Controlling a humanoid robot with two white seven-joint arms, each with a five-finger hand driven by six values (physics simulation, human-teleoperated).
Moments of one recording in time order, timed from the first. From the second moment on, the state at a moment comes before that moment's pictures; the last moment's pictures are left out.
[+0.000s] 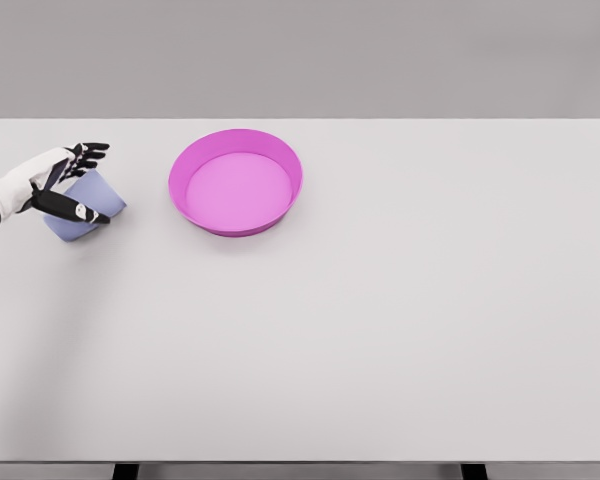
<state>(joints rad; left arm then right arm) -0.47 0.71 -0.34 -1.34 0.13 0.27 -0.47 0.04 0.00 0.32 0.05 -0.09 -0.07 -0.11</state>
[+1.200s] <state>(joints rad) -0.47 0.70 -0.35 -1.32 0.11 0.29 -0.46 0.03 0.00 0.32 0.05 -0.09 -0.07 -0.11</state>
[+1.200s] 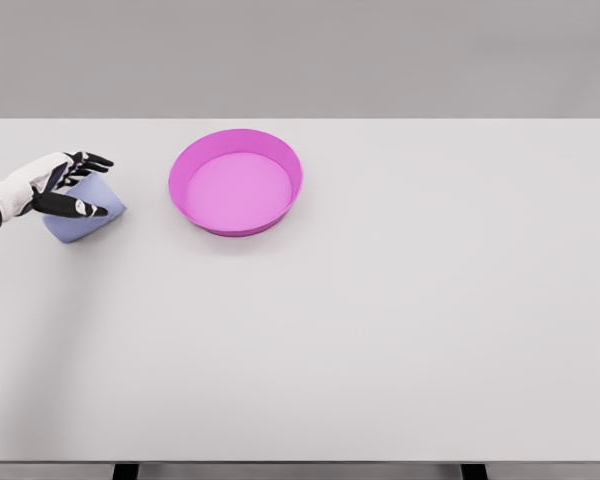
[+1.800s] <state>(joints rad) -0.51 0.70 -0.35 -1.36 0.14 0.27 -0.49 0.04 0.00 0.32 0.05 -0.09 -0.07 -0.11</state>
